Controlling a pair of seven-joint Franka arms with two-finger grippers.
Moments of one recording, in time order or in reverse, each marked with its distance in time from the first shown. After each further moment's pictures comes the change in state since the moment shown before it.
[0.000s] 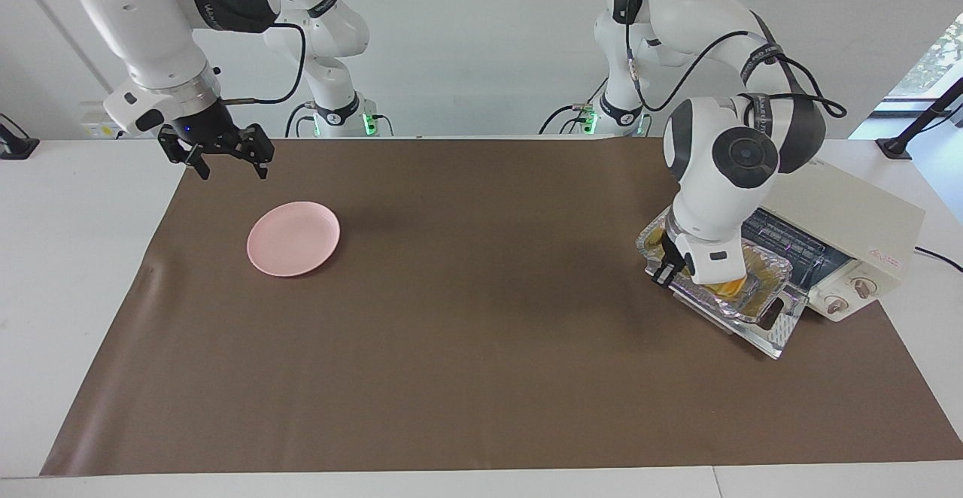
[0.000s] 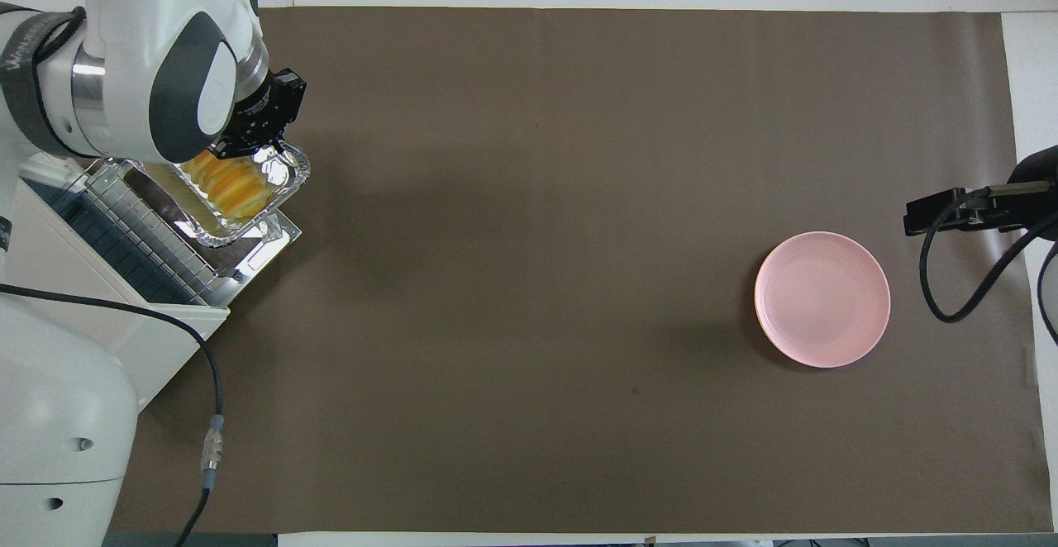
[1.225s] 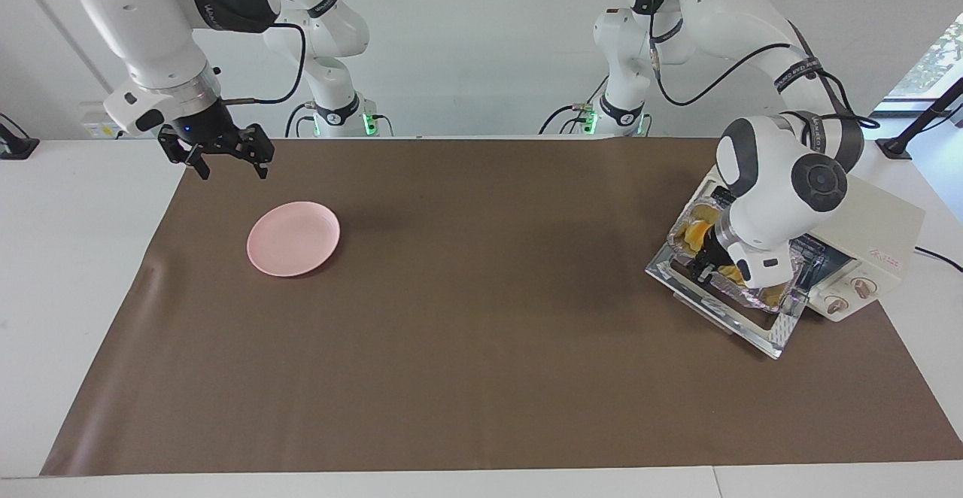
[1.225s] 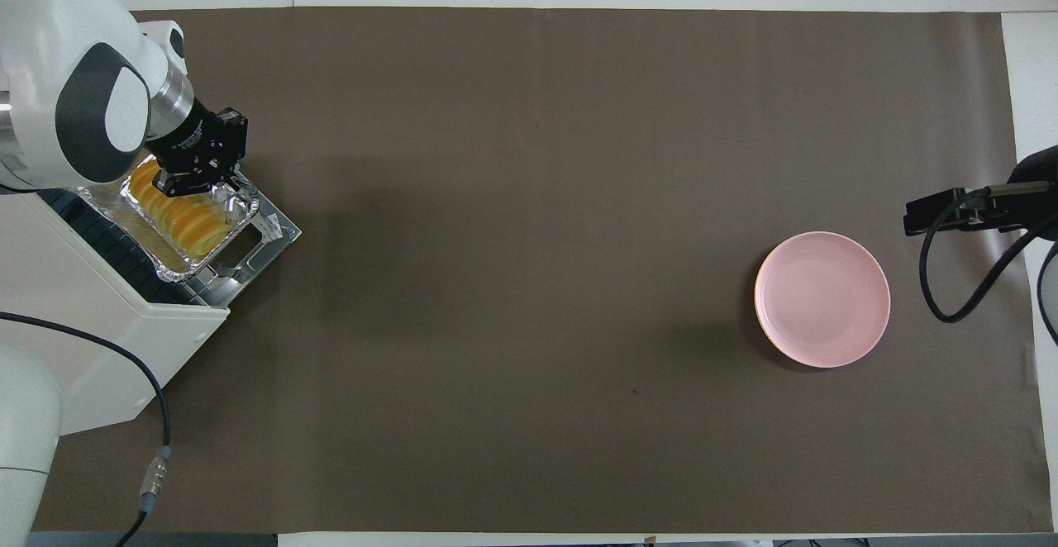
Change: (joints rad) left arm 0.087 -0.081 0.011 -0.222 -0.068 0.062 0.073; right arm 0.000 0.000 0.000 0.000 0.000 0.000 0.000
